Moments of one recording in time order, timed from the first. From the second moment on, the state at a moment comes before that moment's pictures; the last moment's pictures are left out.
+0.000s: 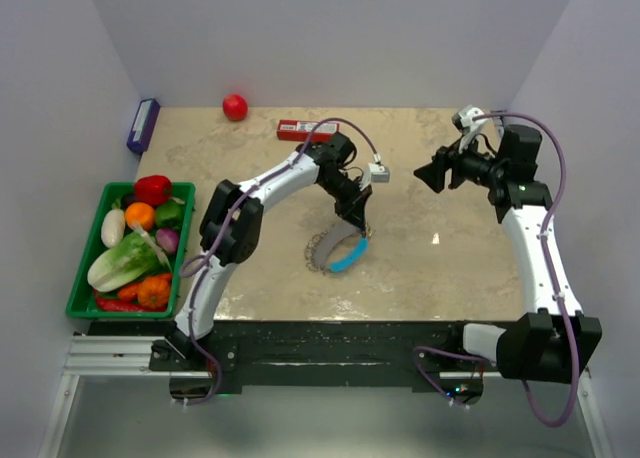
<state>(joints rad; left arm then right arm) -0.66 2.34 1.98 -0.87 0.89 0.45 -0.09 1.24 1.16 -0.39 -0.78 -0.22</state>
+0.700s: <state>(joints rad) -0.66 2.06 2.04 -1.28 1.20 0.81 -0.09 1.00 1.33 -1.03 -1.18 -1.02</state>
